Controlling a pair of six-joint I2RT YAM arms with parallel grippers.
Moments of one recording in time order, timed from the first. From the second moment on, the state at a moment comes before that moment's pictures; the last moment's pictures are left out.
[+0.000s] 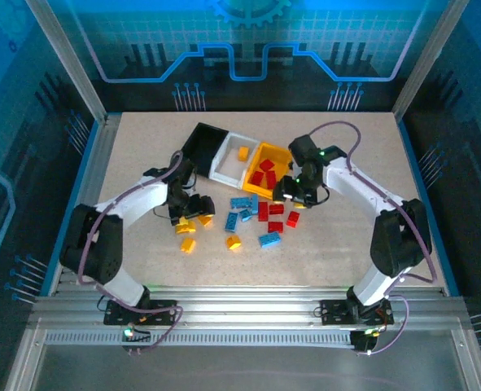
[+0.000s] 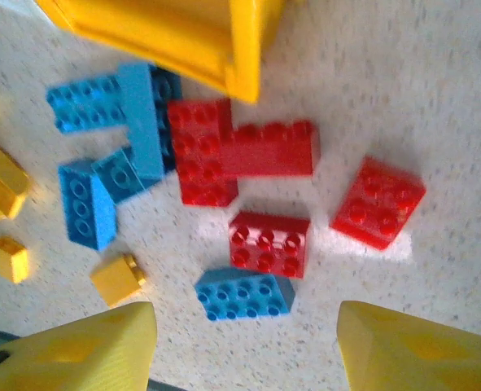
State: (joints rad) left arm -0.29 1.62 1.05 -0.81 0.25 -0.55; right arm 0.42 1.65 1.32 -1.02 -0.26 0.56
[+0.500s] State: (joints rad) left arm -0.30 1.85 1.20 -0.81 0.22 -0.56; right arm 0.44 1.63 1.23 -0.97 -0.27 0.58
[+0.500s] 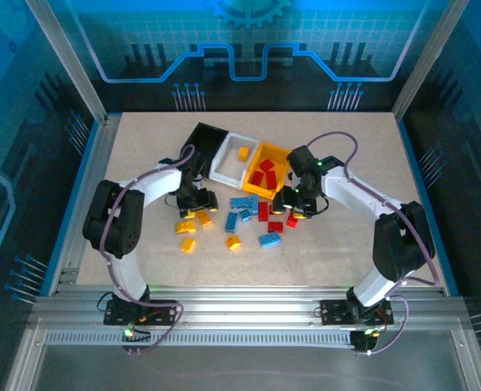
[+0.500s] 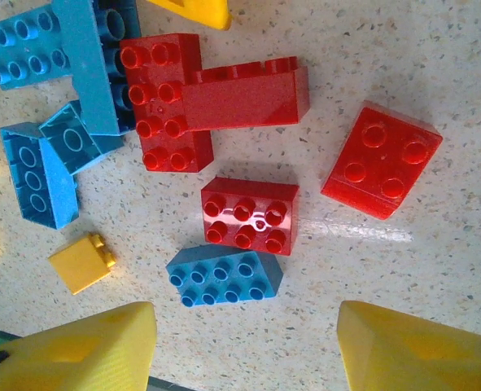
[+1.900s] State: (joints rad) left arm -0.32 2.20 2.03 -0.94 0.30 -0.58; right arm 0.38 1.60 1.06 -0.94 -0.26 0.62
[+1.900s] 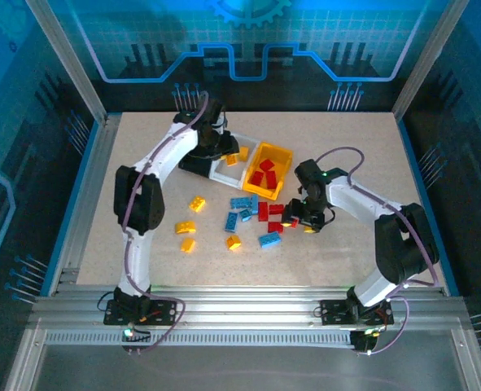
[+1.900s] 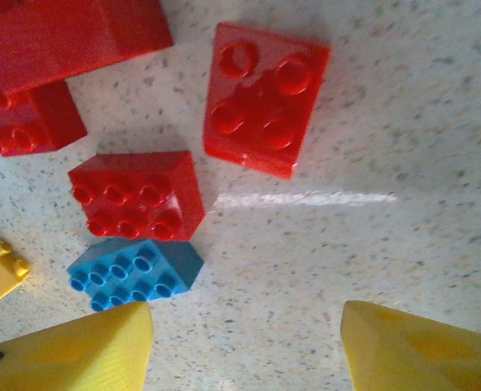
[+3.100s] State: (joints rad) left arm -0.33 1.79 1.53 -0.80 0.32 -0.59; right arm 0.54 1.62 1.11 -0.99 -0.17 0.54
